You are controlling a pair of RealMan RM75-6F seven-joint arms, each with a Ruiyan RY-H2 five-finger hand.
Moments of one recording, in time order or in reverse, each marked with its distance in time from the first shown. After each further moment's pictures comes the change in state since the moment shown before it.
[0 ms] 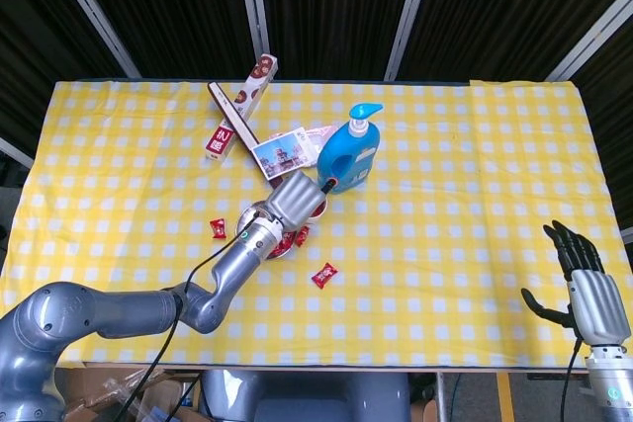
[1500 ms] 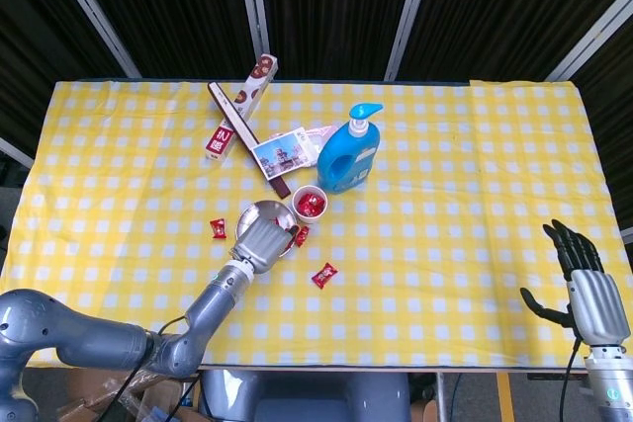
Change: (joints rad) left arm 0.122 0.057 0.037 -0.346 -0.296 0.091 0.061; right arm -0.001 -0.004 0.001 0.003 -0.009 0.011 0.005
